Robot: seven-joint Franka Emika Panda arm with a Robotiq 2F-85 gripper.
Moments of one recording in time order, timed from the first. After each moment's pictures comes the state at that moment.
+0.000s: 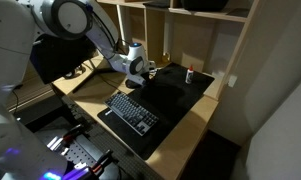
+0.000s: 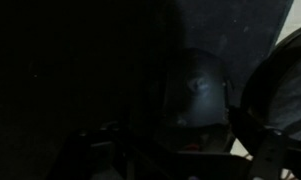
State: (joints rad) arm 0.05 0.73 -0.02 -1.87 -0.11 2.81 0.16
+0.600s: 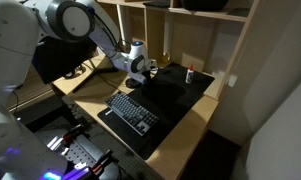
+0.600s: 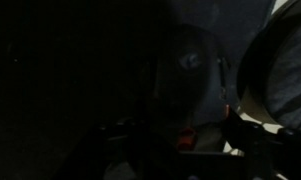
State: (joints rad) arm 0.05 0.77 -0.02 -1.80 -0.07 2.79 0.16
